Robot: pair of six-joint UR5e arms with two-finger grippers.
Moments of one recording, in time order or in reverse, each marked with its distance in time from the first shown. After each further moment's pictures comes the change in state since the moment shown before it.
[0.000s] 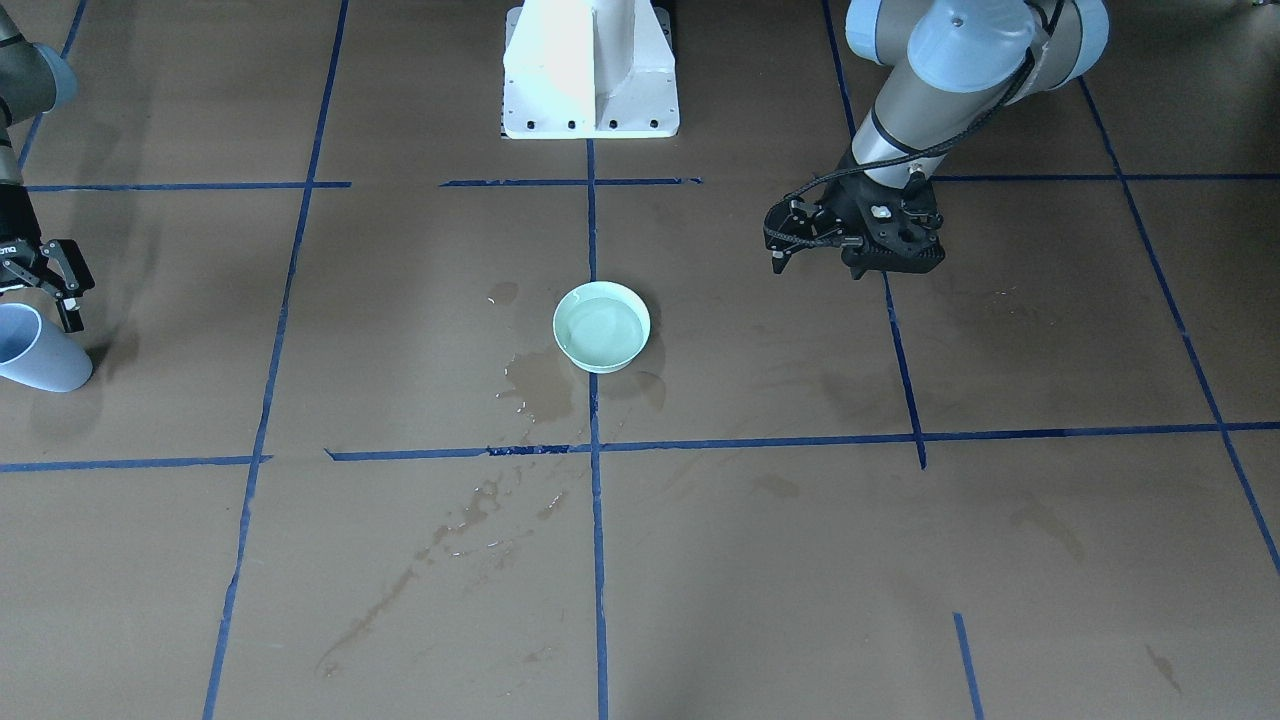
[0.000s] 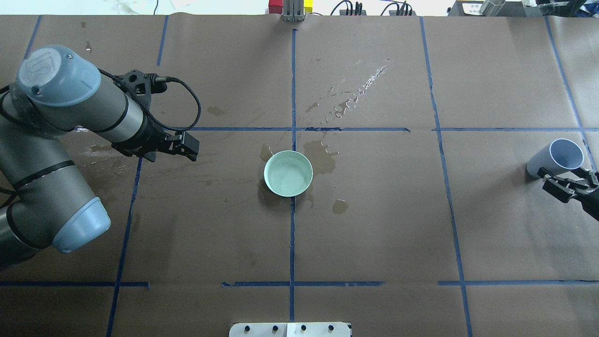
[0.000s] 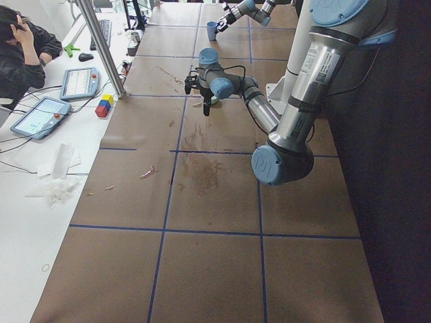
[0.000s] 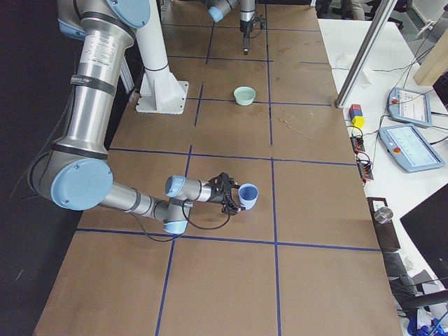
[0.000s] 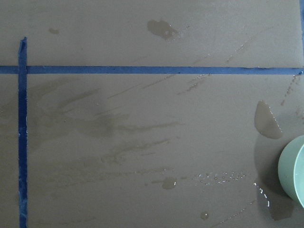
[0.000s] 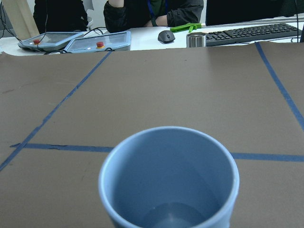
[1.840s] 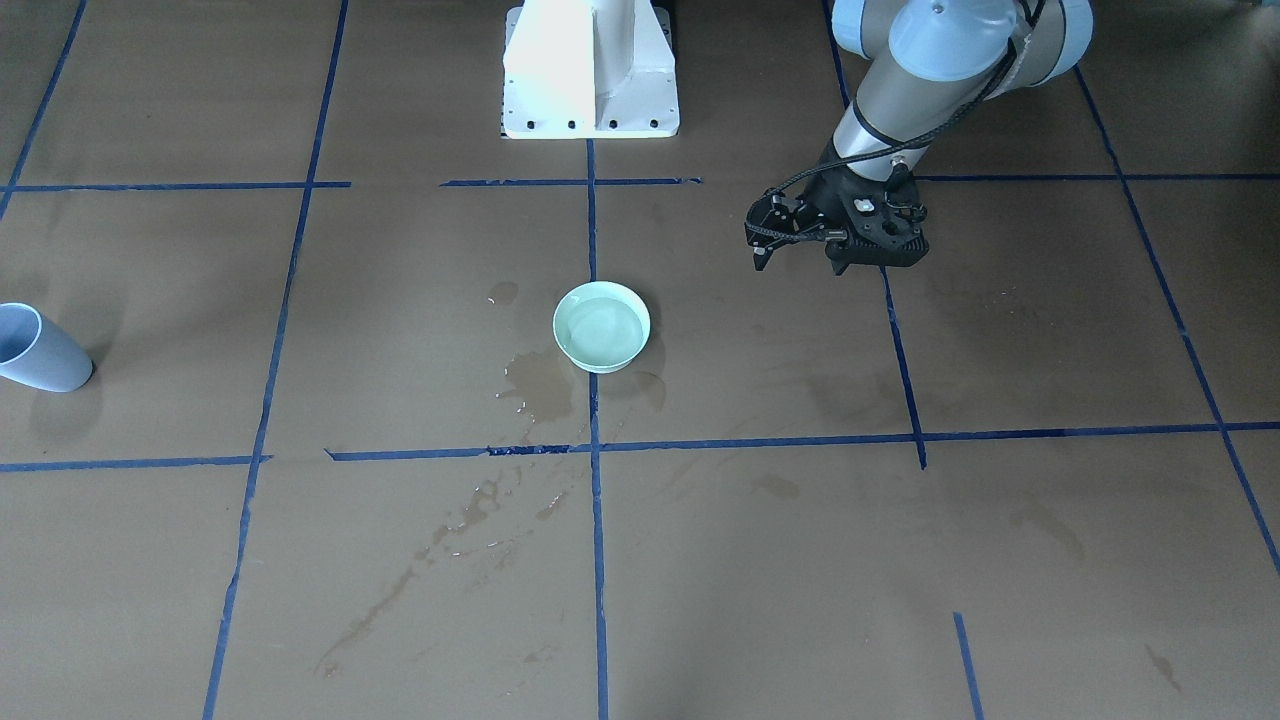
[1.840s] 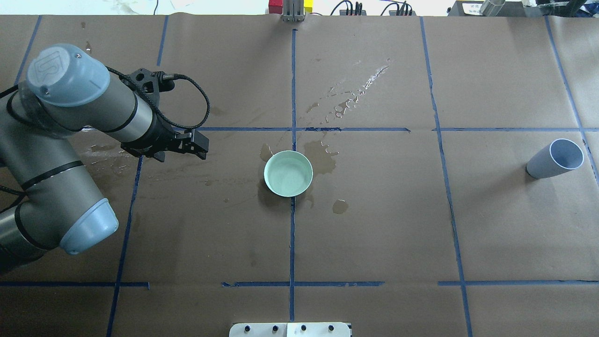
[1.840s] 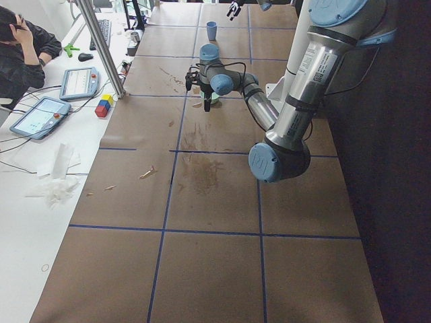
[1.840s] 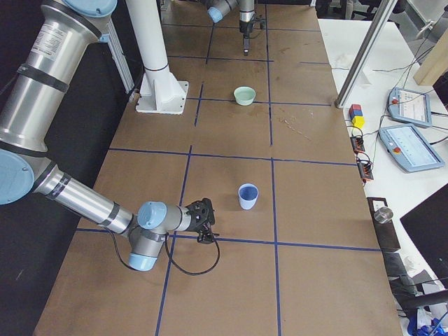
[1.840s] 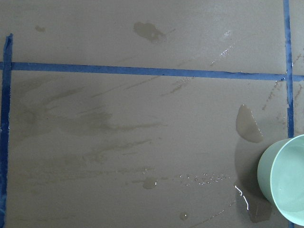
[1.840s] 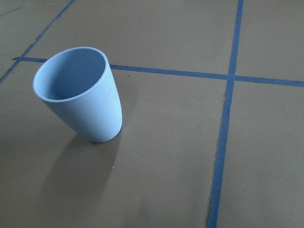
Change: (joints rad) left arm 0.014 -0.032 0.002 0.000 0.010 -0.055; right arm 0.558 -0.120 -0.027 -0.008 0.869 -0.257
